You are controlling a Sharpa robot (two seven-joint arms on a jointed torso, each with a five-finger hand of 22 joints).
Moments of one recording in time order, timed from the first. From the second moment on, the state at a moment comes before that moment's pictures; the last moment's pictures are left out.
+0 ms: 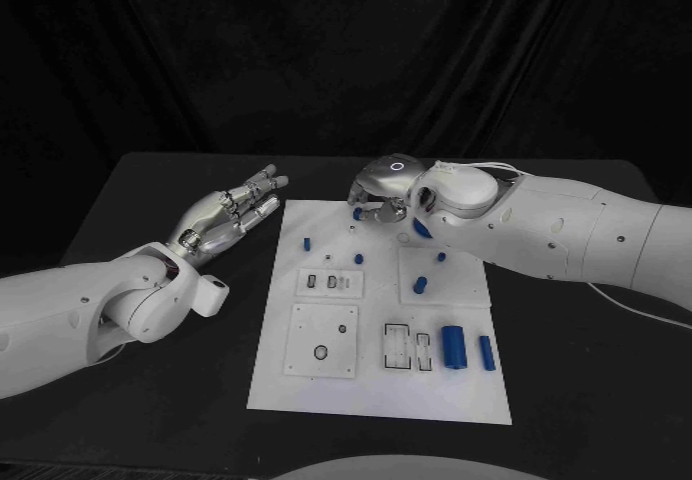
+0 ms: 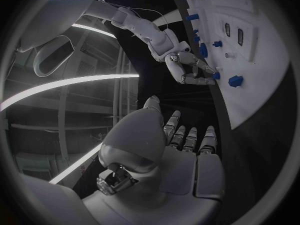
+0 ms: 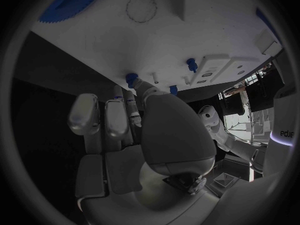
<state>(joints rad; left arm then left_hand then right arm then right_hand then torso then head) 1.25 -1.07 -0.22 1.58 -0.35 -0.20 0.67 1.37 0.23 -0.26 0.29 0.41 0.41 0.05 0.04 0.05 0.03 0.01 0.01 0.01 0.00 0.07 0.00 0.00 0.16 0.00 0.21 0.01 0.00 1.42 -0.39 -0.25 1.12 -1.71 -0.29 -0.01 1.42 -0.11 0.30 0.17 0.13 0.90 0.06 0.06 0.06 1.04 0.09 0.06 0.06 1.47 -0.03 1.24 1.07 0.10 1.33 0.08 1.23 1.17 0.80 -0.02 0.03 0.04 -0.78</state>
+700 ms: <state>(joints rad) 1.25 -1.09 -0.22 1.58 -0.35 -0.19 0.67 1.37 0.24 -0.26 0.29 0.42 0.42 0.06 0.04 0.05 0.03 0.01 0.01 0.01 0.00 0.07 0.00 0.00 0.16 0.01 0.21 0.01 0.00 1.52 -0.62 -0.25 1.36 -1.71 -0.35 -0.04 1.40 -0.07 0.20 0.18 0.15 0.88 0.06 0.09 0.08 1.05 0.07 0.12 0.07 1.42 -0.03 1.16 0.95 0.10 1.28 0.08 1.15 1.12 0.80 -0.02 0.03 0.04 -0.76</state>
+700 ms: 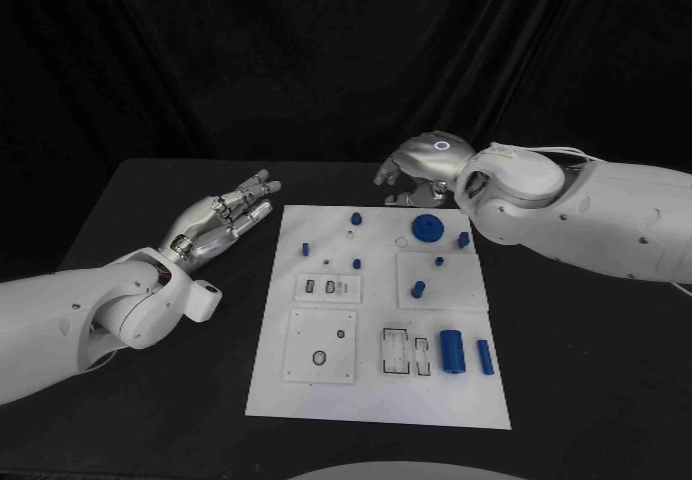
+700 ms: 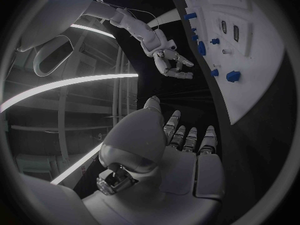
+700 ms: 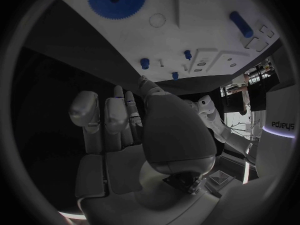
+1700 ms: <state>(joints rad) 1.25 -1.09 -0.22 1.57 -0.35 -0.19 0.67 1.38 0.25 -0.25 0.28 0.44 0.42 0.06 0.04 0.05 0.04 0.03 0.01 0.01 0.00 0.07 0.00 0.00 0.16 0.01 0.21 0.01 0.00 1.45 -0.78 -0.25 1.40 -1.71 -0.21 -0.11 1.24 -0.05 0.14 0.26 0.16 0.92 0.02 0.07 0.11 1.47 -0.06 1.57 1.31 1.47 -0.11 1.57 1.31 0.05 1.46 0.00 1.42 1.31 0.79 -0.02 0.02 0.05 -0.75</state>
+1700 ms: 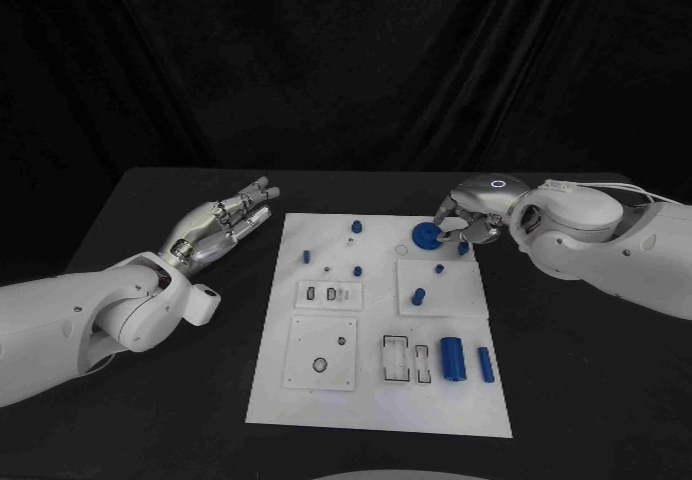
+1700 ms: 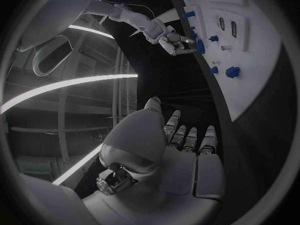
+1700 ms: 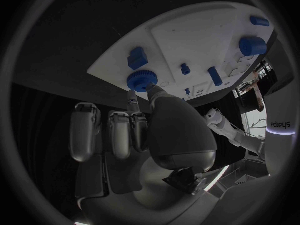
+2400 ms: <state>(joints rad) 1.25 -1.09 -0.22 1.56 -0.35 -0.18 0.67 1.39 0.25 -0.24 0.29 0.45 0.42 0.07 0.04 0.05 0.04 0.03 0.01 0.01 0.00 0.07 0.00 0.00 0.16 0.00 0.21 0.01 0.00 1.44 -0.79 -0.25 1.42 -1.72 -0.25 -0.12 1.26 -0.09 0.13 0.25 0.16 0.84 0.02 0.07 0.15 1.47 -0.05 1.57 1.31 1.47 -0.11 1.57 1.31 0.02 1.47 0.01 1.54 1.31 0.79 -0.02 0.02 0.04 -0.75</state>
